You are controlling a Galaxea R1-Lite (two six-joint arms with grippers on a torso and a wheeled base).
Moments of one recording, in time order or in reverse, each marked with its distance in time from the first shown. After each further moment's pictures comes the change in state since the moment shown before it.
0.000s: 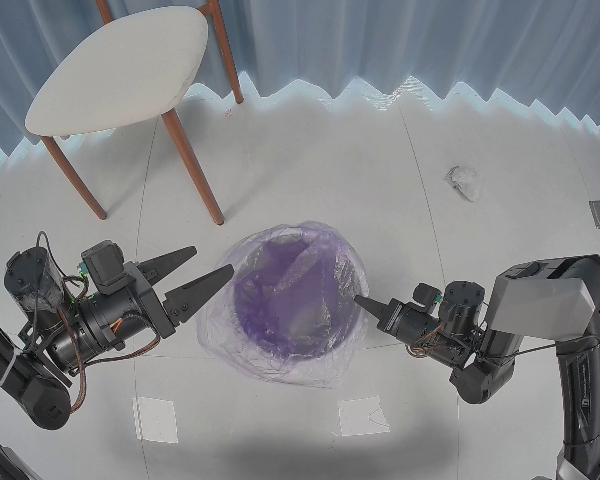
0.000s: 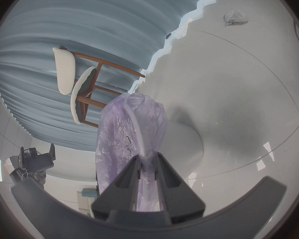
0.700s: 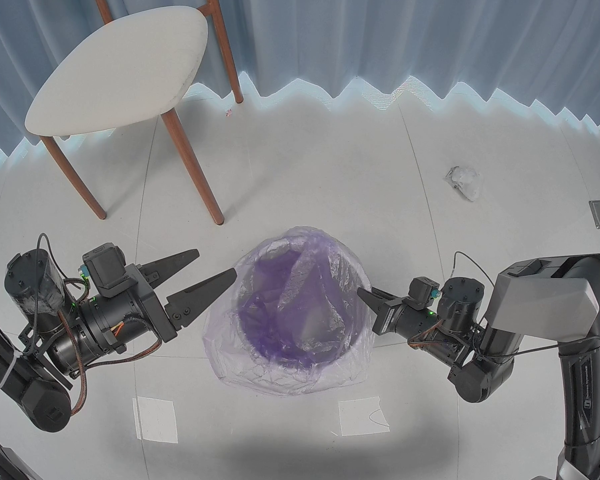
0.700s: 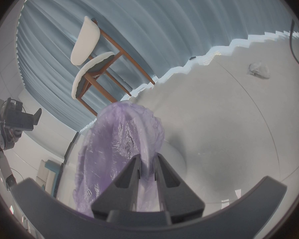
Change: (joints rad) left arm -0.013 -0.003 0.007 0.000 0.000 0.001; right arm 0.015 -0.020 -0.016 0.004 -0.107 -0.419
